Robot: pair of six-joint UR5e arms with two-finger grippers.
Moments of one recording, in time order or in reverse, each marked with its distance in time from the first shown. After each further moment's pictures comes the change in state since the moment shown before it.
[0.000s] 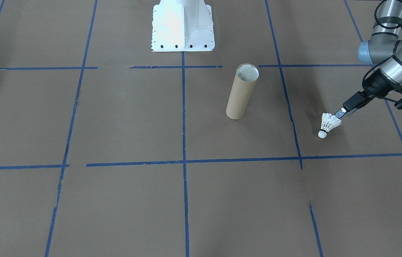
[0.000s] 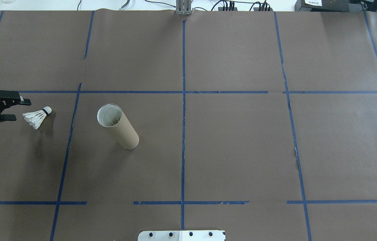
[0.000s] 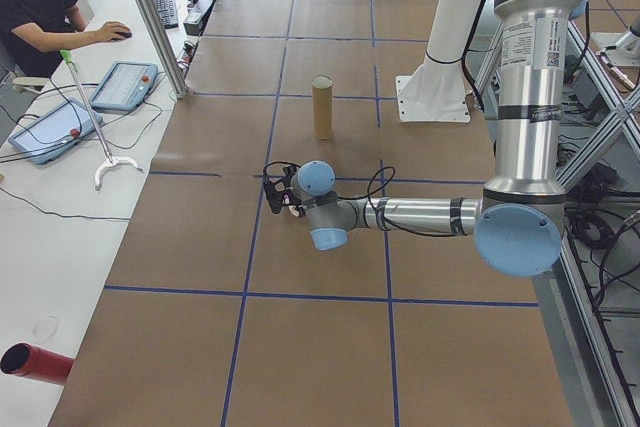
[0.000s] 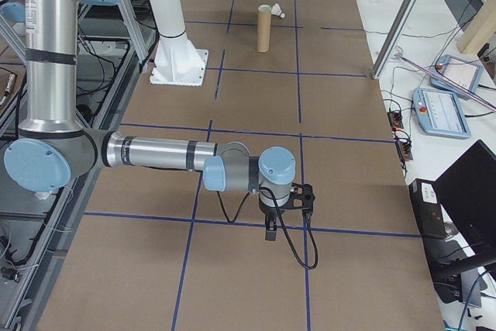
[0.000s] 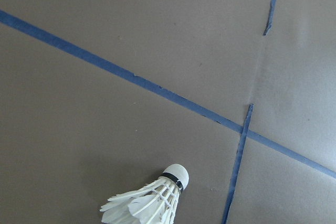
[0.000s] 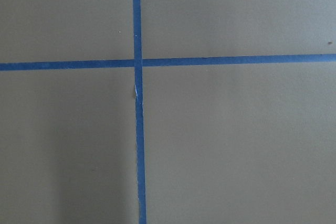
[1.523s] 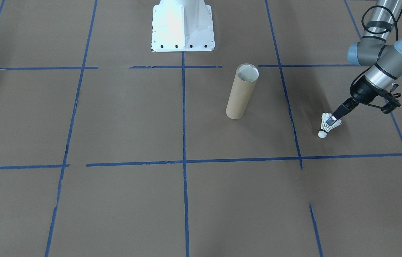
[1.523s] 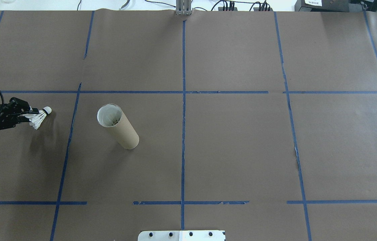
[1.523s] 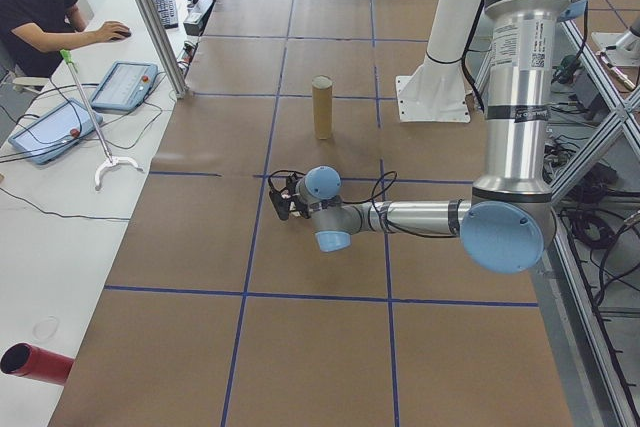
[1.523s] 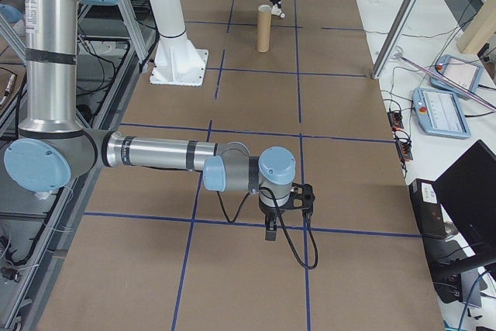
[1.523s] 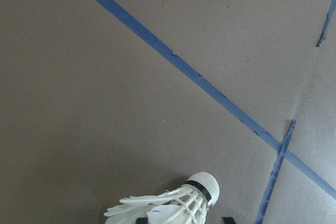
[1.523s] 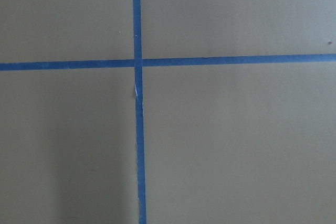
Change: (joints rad) left arm 0.070 -0.011 0.055 -0.041 0.105 -0.083; right arm 0.000 0.000 0.000 0.000 0.000 0.000
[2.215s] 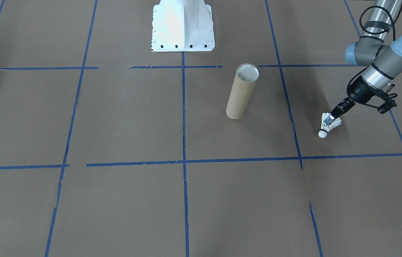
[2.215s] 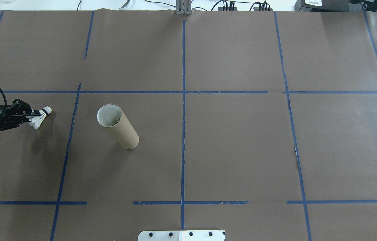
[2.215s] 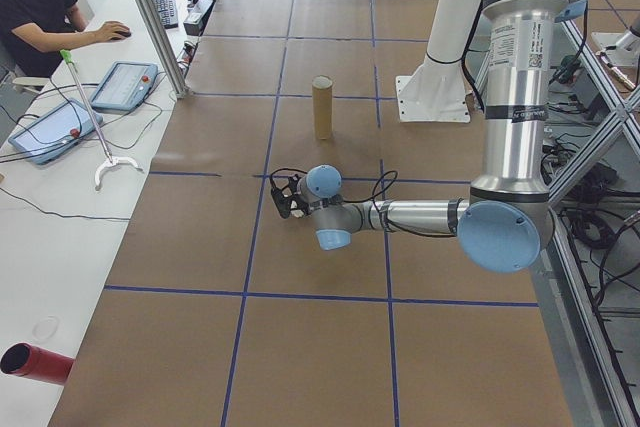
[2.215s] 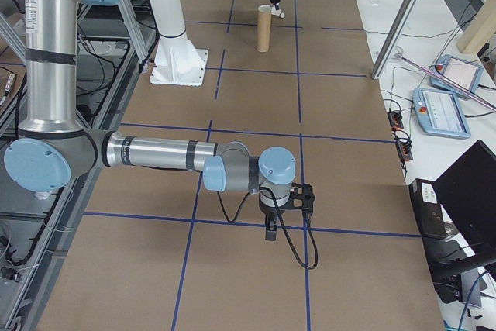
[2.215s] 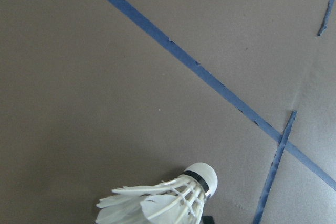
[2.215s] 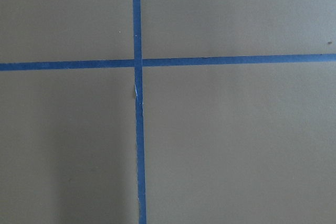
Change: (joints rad) left arm 0.013 -0.001 -0.002 -0.015 0.007 0.000; right arm 0.000 0.000 0.000 0.000 0.000 0.000
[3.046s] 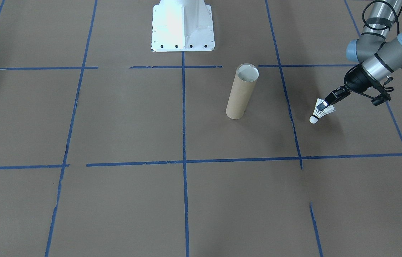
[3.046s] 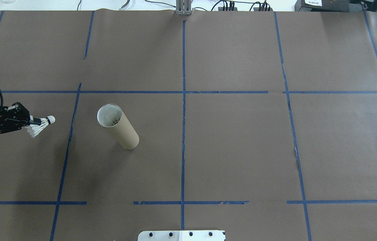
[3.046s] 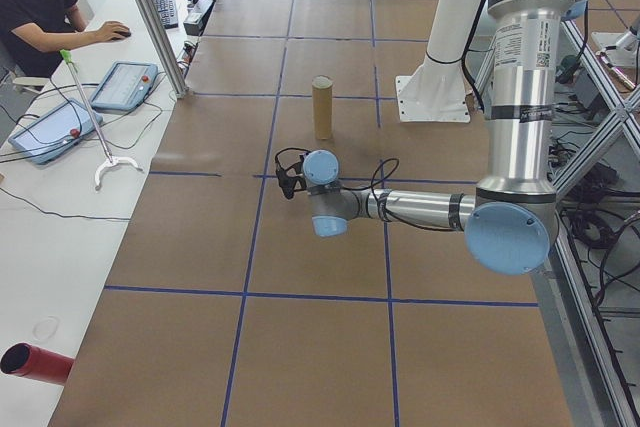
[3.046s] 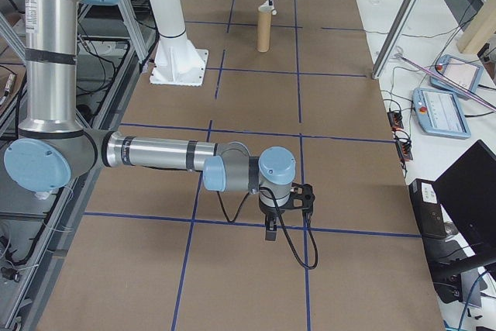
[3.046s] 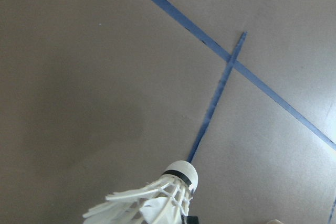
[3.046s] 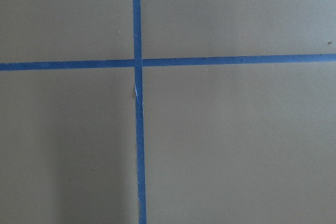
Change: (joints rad) left arm -0.076 -0.005 -0.142 0.066 -0.283 -0.008; right arm 0.000 0.000 0.000 0.000 0.000 0.000
